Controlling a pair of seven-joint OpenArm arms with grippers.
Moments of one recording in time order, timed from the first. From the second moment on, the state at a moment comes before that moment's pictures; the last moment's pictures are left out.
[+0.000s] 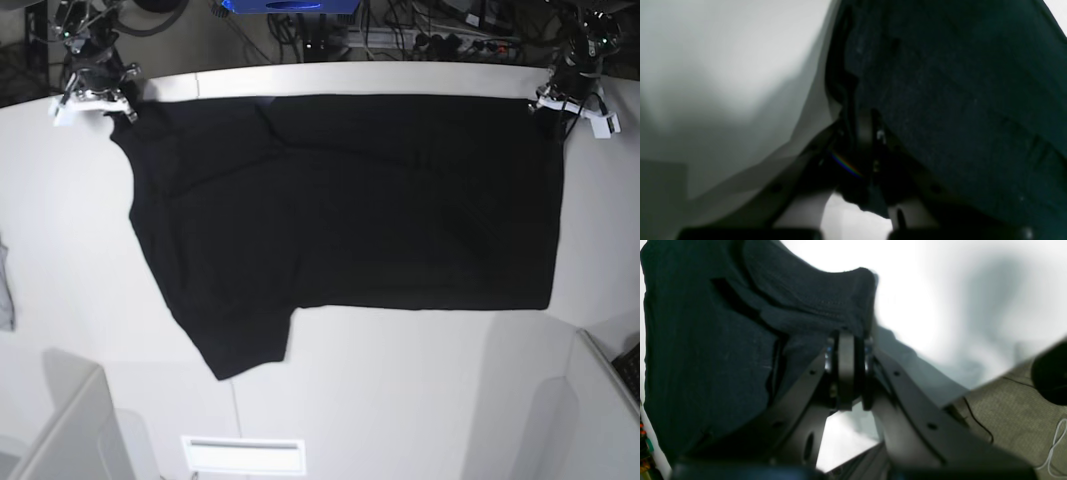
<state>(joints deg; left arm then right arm) 28.7 -12.2 -40.8 83.8 -42.5 -23.4 35.6 -29.7 -0.9 35.1 95.6 46.8 4.0 -41.6</state>
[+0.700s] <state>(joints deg) 35.5 -11.6 -40.9 88.2 -42.1 -23.5 35.9 -35.0 -0.4 35.5 98.8 49.0 3.9 -42.3</state>
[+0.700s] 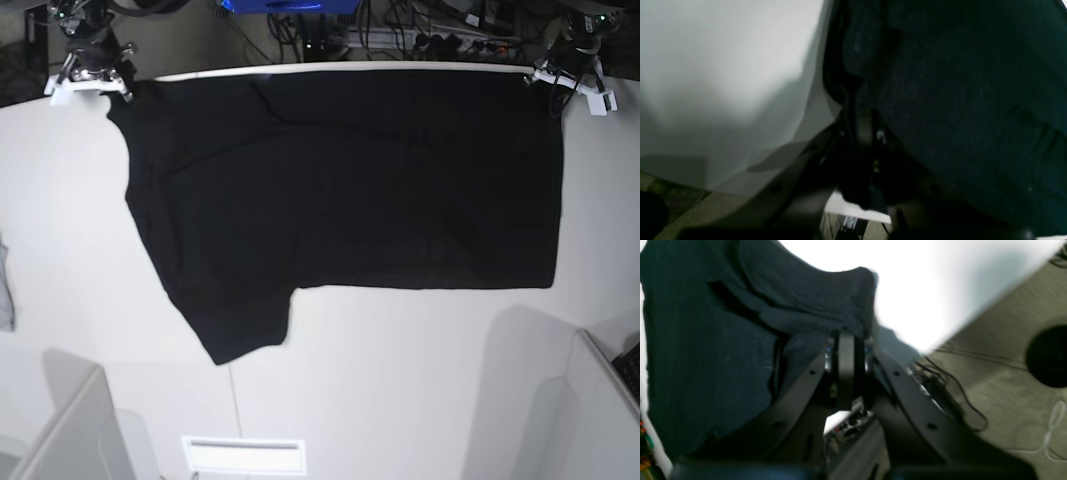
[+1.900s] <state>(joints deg) 31.8 -12.1 -54.1 98.6 -39.9 -22.2 39.3 -29.1 8.5 40.3 99.5 48.9 3.4 -42.6</state>
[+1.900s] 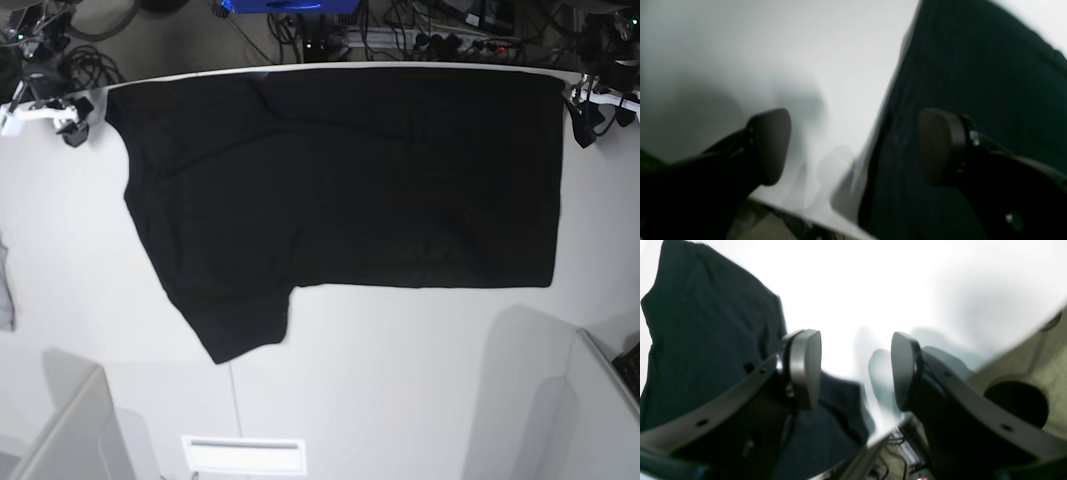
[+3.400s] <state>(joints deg) -1.8 -24.6 -32.3 81.5 -18.7 -22.4 39.3 29.8 17.4 2.6 46.0 35.4 14.5 -44.9</state>
